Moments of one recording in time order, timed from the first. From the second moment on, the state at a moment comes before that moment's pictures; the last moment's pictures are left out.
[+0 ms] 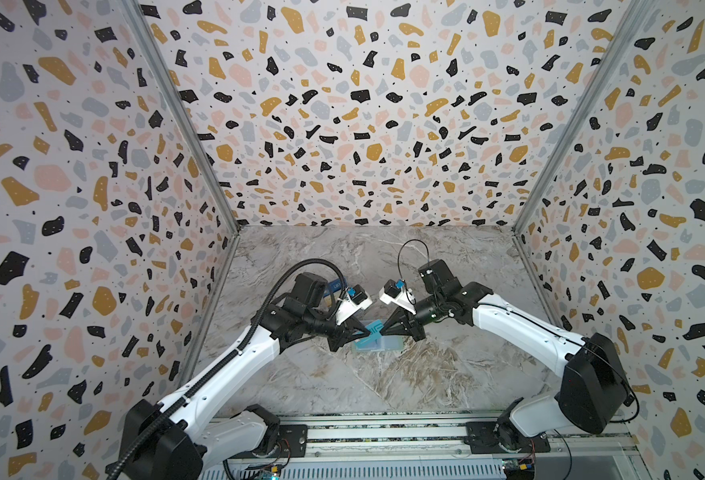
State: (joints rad) left arm -0.53 1.14 0.90 -0.59 0.78 0.31; right arm 0.65 1.47 1.10 -0.54 -0.97 -0.38
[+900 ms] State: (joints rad) left arm -0.42 1.23 0.90 -0.51 0.51 0.36; right arm 0.38 1.16 0.80 -0.09 -0.63 -0.01
